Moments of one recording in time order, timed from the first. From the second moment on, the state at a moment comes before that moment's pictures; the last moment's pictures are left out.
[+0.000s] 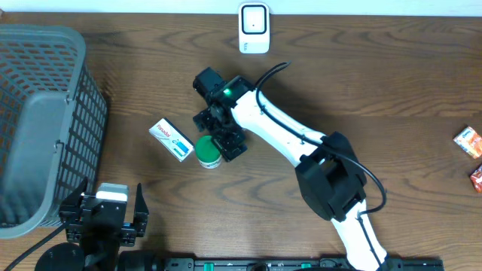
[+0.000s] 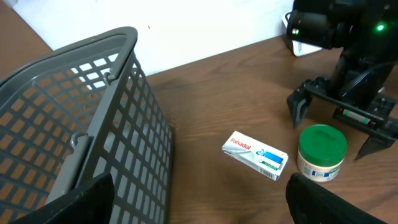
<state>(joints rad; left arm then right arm) 0.04 0.25 0.91 -1.00 0.01 0.32 0.76 2.27 1.92 -1.07 -0.30 1.68</state>
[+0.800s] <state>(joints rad) 0.04 0.25 0.91 -1.00 0.01 0.32 0.84 2.28 1.92 -1.10 -0.23 1.64</state>
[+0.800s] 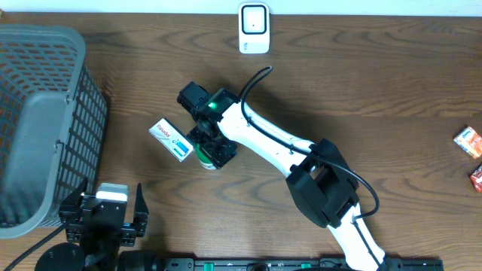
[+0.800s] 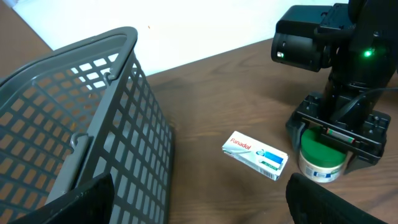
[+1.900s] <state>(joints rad) 0.04 0.25 0.91 -1.00 0.01 0.32 0.81 2.28 1.92 -1.20 0.04 0.47</state>
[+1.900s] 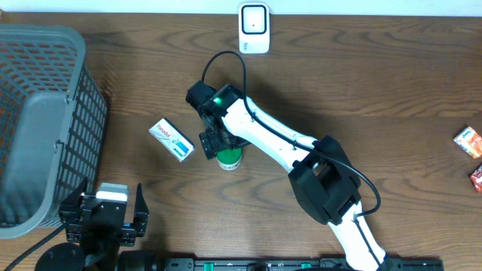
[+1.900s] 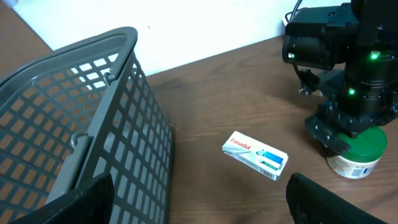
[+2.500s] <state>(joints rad) 0.04 0.25 0.91 -1.00 0.01 0.32 0.81 2.27 2.13 -1.43 -0.07 0.74</state>
